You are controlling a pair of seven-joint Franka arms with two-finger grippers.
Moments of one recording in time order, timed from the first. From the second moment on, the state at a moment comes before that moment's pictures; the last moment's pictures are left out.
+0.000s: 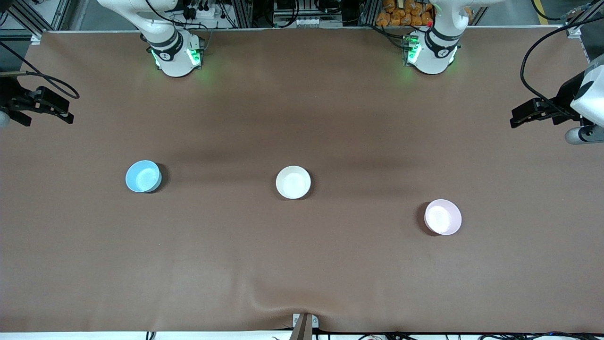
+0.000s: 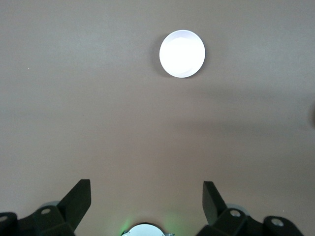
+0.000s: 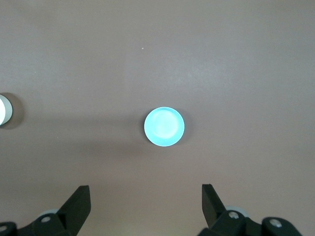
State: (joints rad) left arm 0.00 0.05 -0.05 -1.52 0.01 1.45 -0.12; right arm -0.05 -0.06 0.00 -1.62 0.01 1.56 -0.10
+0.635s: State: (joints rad) left arm -0.01 0.08 -0.05 -1.52 0.01 1.48 -0.12; right arm -0.05 -0.06 0.00 -1.62 0.01 1.56 -0.10
